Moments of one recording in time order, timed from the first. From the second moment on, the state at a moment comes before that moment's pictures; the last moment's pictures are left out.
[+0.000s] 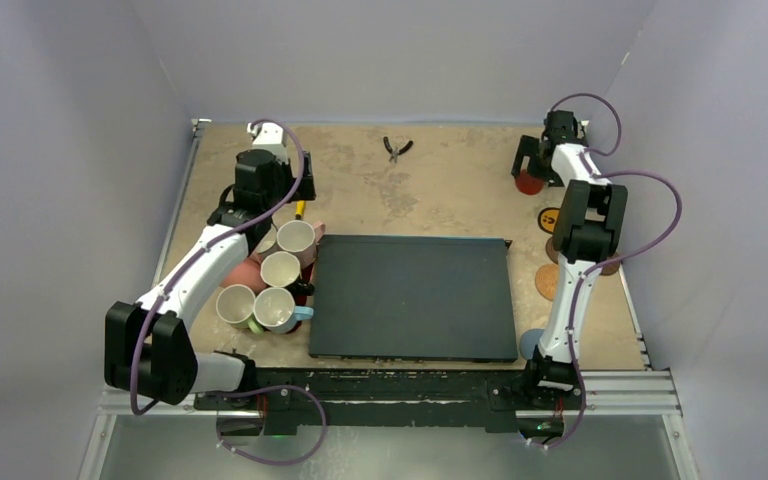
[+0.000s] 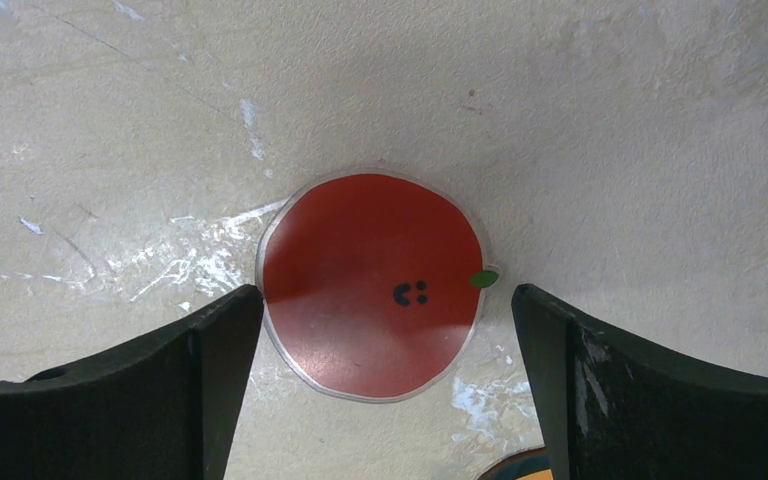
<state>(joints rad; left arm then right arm) -0.26 1.33 1.00 -0.07 -0.16 -0.18 -0.14 2.35 1.93 -0.52 0.04 0.14</state>
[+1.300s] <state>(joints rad) -0.26 1.31 1.00 -0.07 -0.14 -0.18 -0.07 2.30 1.91 -0.55 0.06 0.14</state>
